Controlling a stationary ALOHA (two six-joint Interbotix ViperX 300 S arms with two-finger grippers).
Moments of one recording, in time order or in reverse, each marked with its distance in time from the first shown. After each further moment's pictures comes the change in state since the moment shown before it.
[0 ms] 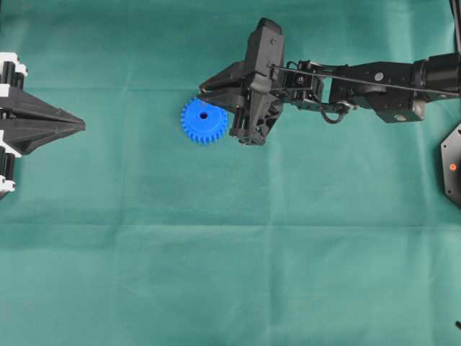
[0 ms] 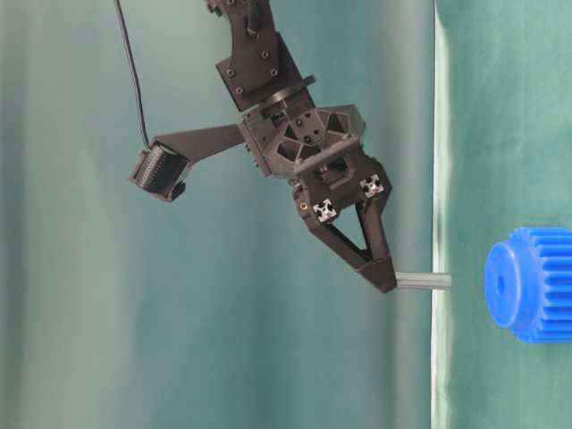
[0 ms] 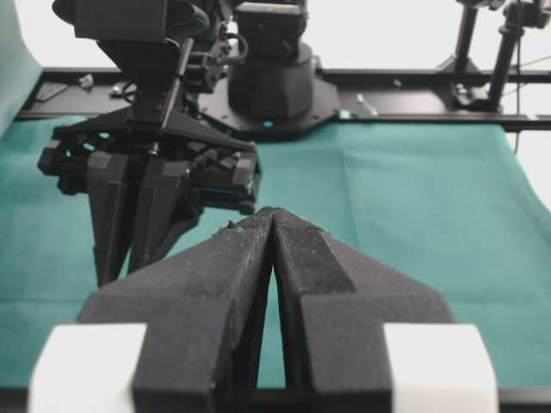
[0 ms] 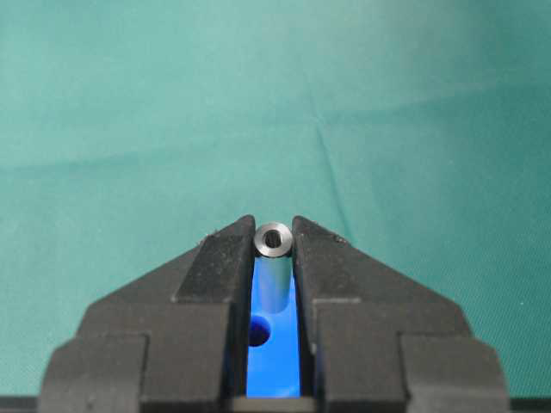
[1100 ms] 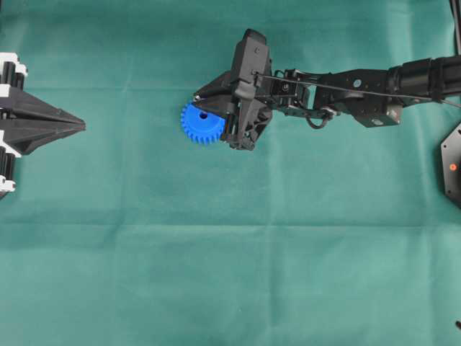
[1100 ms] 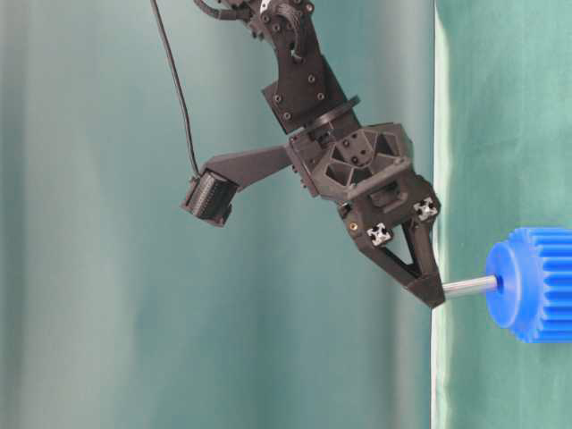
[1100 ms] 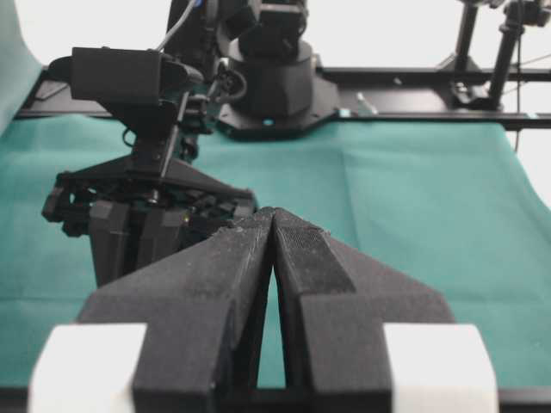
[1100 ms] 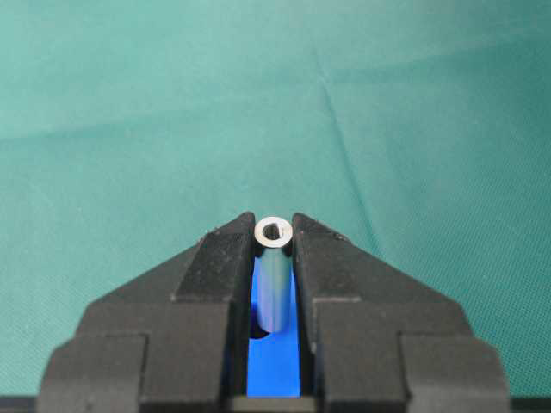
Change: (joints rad) left arm 0.002 0.000 -0.002 0.000 0.002 0.000; right arm 0.003 0.107 -0.029 0.025 -0.020 0.000
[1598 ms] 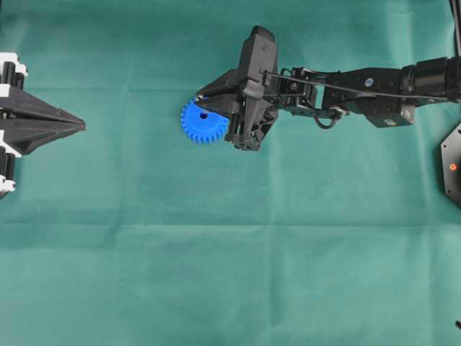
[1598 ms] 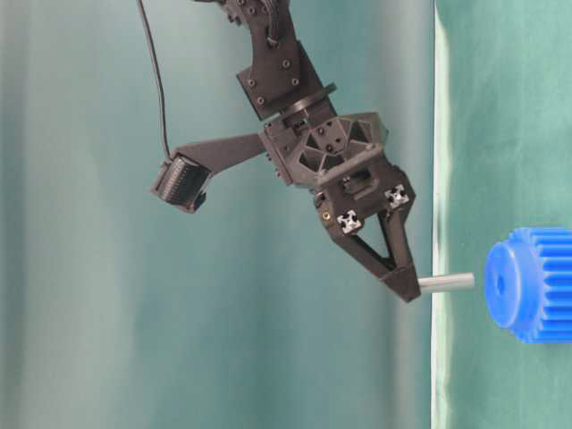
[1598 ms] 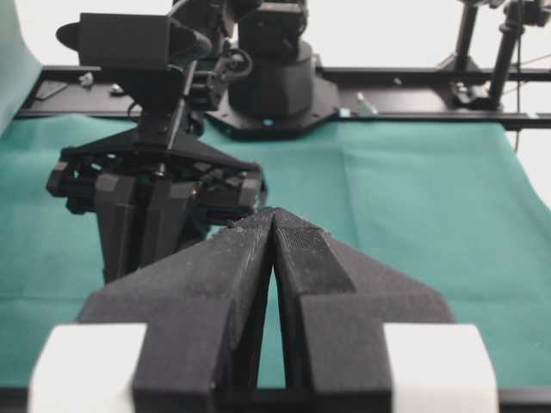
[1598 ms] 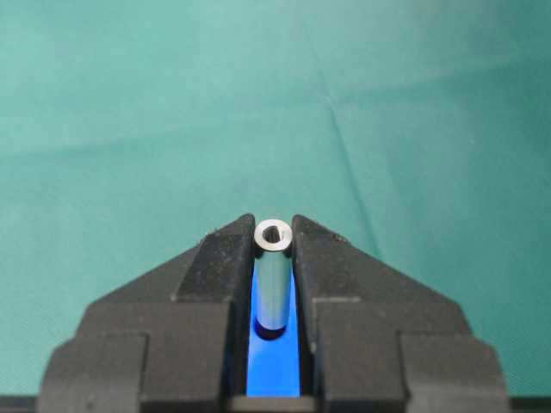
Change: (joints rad) left arm -0.002 0.000 0.002 0.000 0.002 0.000; right arm 0.015 -0.060 0.018 0.000 -0.005 0.000
